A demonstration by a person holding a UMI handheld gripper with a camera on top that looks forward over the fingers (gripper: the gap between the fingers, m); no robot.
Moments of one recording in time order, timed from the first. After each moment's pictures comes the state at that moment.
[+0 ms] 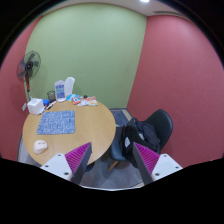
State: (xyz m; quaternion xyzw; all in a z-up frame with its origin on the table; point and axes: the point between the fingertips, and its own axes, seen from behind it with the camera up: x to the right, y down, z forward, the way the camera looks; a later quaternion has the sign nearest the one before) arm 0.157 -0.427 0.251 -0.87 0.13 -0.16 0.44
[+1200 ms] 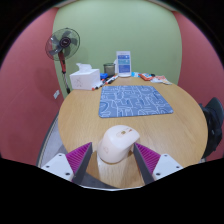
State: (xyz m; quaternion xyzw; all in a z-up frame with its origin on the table) arm -0.208 -0.239 -0.003 -0.91 0.05 0.00 0.42
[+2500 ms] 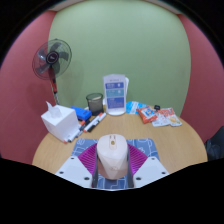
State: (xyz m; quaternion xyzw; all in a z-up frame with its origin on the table) arm -0.092 0.028 0.078 -0.88 0.02 0.01 0.48
